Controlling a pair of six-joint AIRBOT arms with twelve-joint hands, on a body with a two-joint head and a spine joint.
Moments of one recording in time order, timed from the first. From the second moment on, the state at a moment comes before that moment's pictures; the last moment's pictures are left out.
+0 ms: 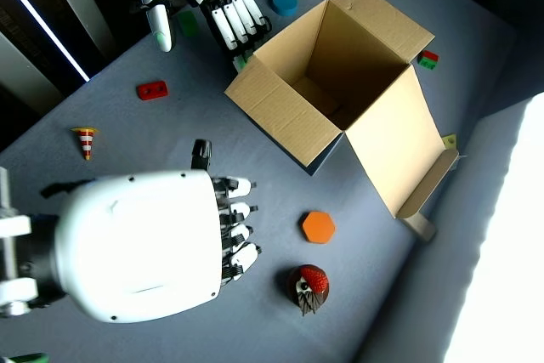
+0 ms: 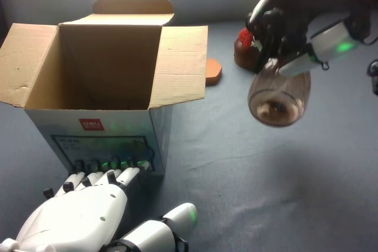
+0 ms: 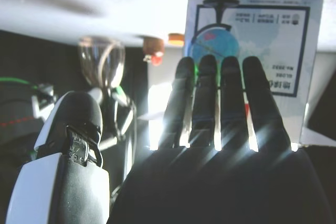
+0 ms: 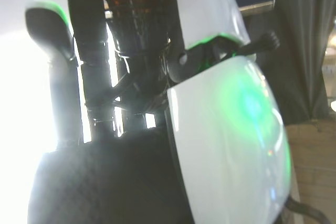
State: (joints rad) left arm 0.94 -1.01 0.32 -1.21 -1.35 1.65; right arm -0.08 -1.03 1.27 -1.49 0.39 0.67
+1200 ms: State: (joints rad) left arm 0.95 -1.00 0.32 -1.19 -1.34 1.62; right arm -0.02 -1.08 1.16 -0.73 0.50 -0.02
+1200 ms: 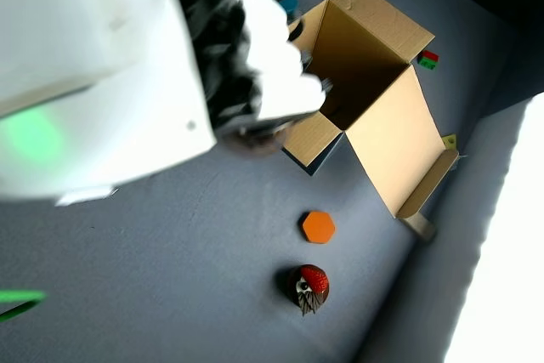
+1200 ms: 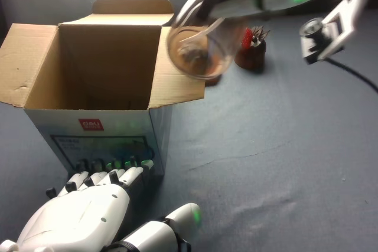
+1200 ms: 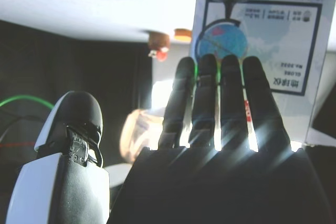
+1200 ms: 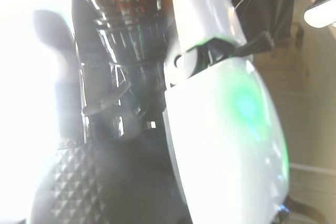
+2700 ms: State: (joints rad) left arm 0.98 -1.01 0.31 -1.18 -1.35 1.62; right arm -0.04 -1.58 1.35 -0.41 0.20 -0.65
